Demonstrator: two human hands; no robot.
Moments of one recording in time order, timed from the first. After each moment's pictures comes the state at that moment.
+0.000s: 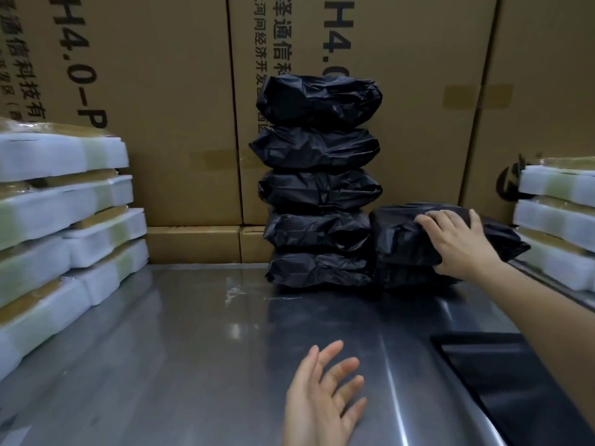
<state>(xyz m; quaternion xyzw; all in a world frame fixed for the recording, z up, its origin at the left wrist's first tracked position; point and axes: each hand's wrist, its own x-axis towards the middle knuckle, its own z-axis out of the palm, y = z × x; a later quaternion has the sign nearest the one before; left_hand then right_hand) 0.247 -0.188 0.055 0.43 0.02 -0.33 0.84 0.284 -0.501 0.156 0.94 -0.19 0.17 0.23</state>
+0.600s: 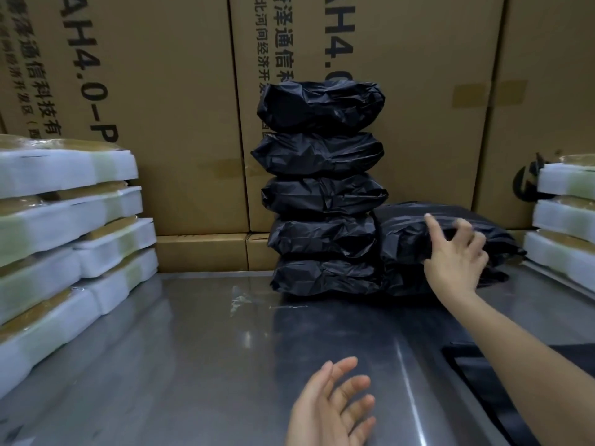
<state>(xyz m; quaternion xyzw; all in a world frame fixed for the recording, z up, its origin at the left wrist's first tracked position) 0.246 -0.189 0.070 0.43 0.03 -0.36 0.83 0.323 -0.468 0.118 0.86 -0.35 0.37 -0.01</state>
